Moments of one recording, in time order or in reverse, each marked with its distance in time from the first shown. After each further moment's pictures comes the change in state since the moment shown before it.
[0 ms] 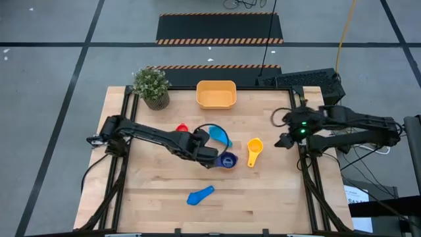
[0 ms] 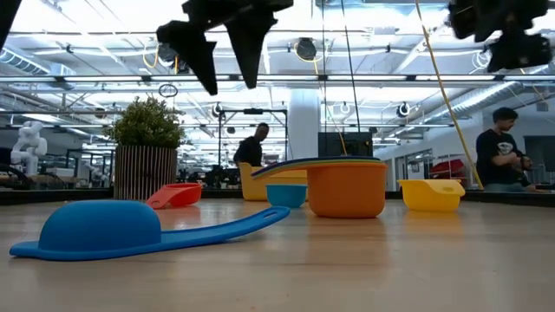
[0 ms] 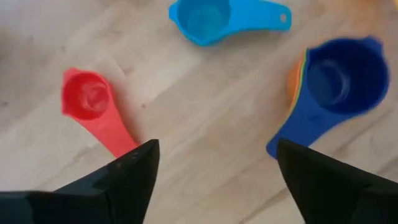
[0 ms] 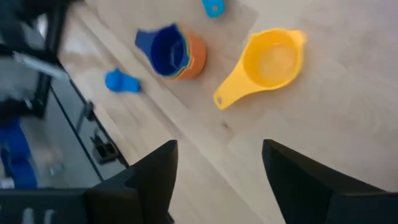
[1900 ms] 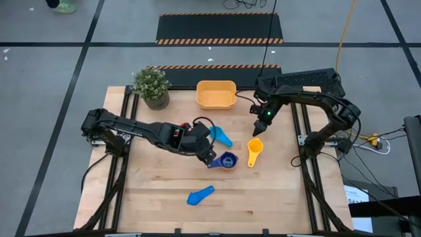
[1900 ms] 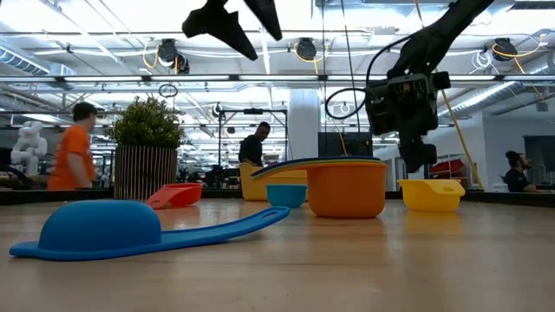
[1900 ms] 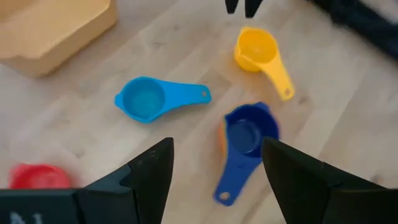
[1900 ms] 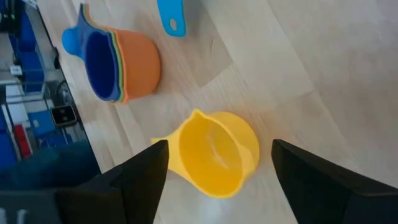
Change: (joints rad) left arm 0.031 -0.222 -0.206 0.435 -0.035 0.316; right arm -0.628 0.796 0.000 0.204 -0.489 -1.054
